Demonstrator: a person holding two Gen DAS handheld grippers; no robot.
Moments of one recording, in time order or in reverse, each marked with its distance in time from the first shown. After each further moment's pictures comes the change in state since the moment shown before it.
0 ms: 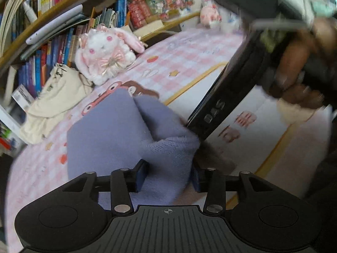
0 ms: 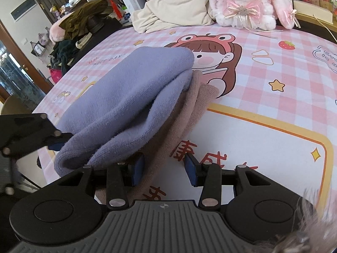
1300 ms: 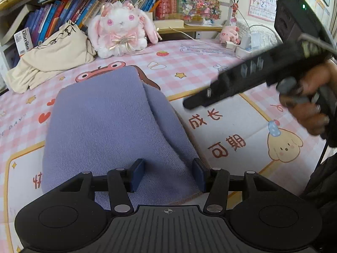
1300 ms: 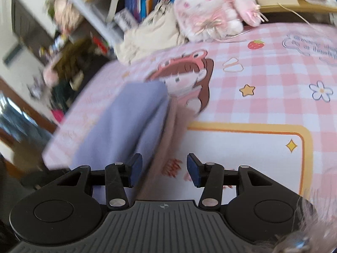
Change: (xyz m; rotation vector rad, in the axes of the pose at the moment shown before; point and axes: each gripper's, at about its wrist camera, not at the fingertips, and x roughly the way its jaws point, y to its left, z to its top) left arm 0.006 0.029 -0.003 -0.304 0.014 -0.117; right arm -0.043 -0.038 0.009 0.242 -0.124 0.068
